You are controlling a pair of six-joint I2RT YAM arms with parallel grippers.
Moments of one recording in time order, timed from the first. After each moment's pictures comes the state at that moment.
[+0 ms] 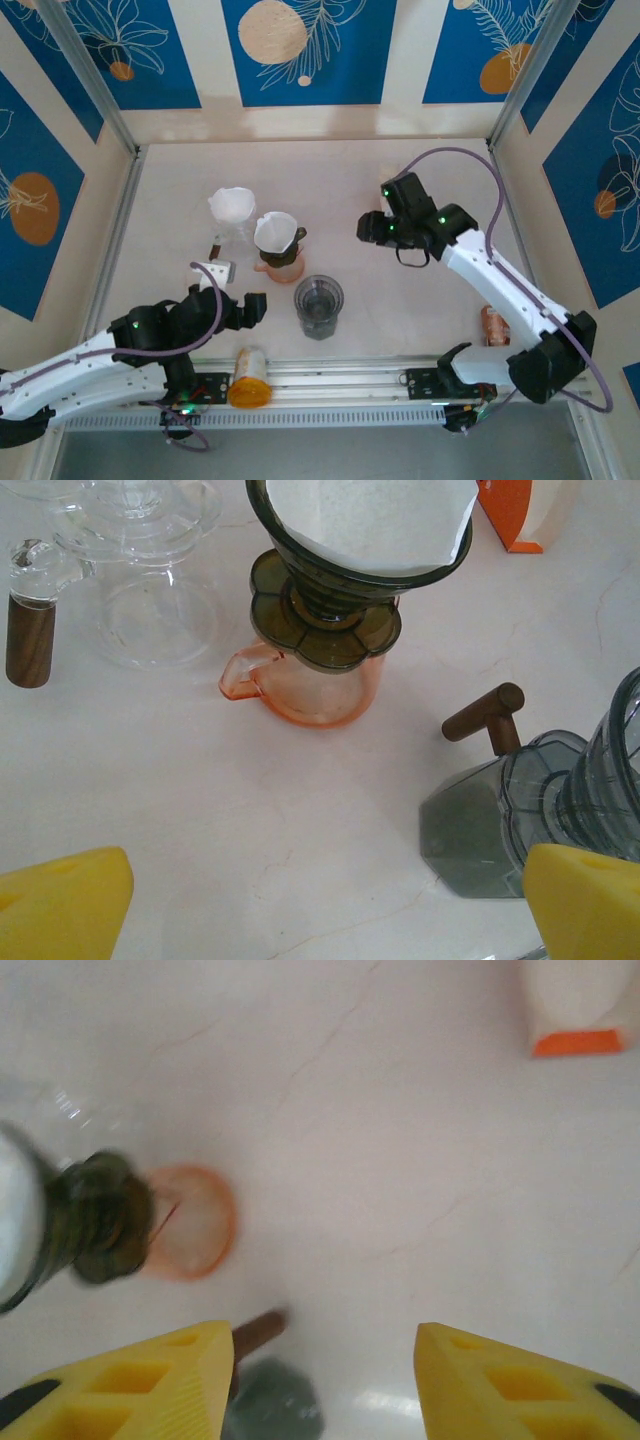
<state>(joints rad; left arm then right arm) -1.15 0.61 0.70 -0.87 -0.52 -0.76 0.52 1.29 1.23 -0.89 -0.01 0.61</state>
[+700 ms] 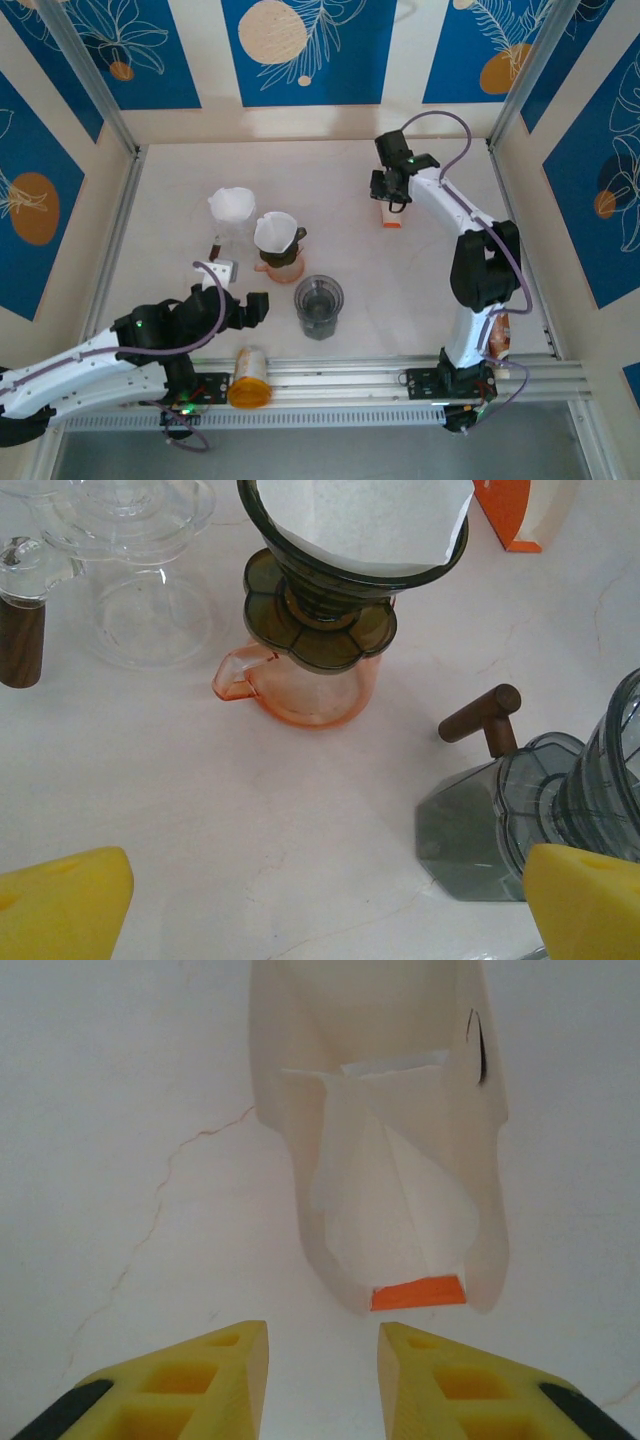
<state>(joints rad) -1.15 0.63 0.70 -0.86 -0.52 -0.76 0.31 1.87 1.60 -0.80 0.14 0.46</state>
